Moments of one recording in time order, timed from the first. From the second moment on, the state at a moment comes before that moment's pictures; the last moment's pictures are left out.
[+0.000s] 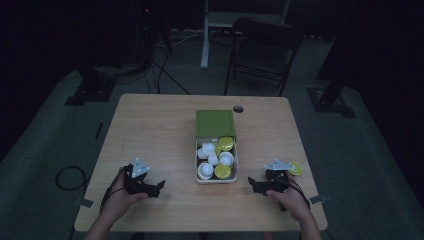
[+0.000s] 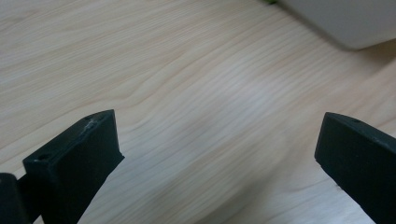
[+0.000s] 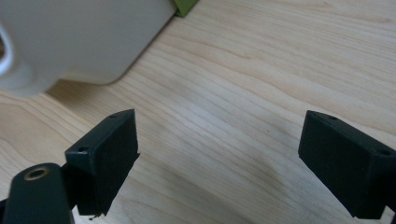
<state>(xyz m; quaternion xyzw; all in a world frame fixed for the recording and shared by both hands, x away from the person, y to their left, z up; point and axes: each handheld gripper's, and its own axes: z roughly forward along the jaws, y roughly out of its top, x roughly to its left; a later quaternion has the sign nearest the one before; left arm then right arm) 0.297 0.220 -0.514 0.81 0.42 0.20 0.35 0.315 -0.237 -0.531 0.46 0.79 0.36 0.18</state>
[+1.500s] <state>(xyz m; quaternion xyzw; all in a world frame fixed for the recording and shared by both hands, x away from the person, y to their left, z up) 0.318 0.139 -0.500 0.79 0.32 0.21 0.48 0.317 -0.208 -0.499 0.40 0.77 0.47 0.15</state>
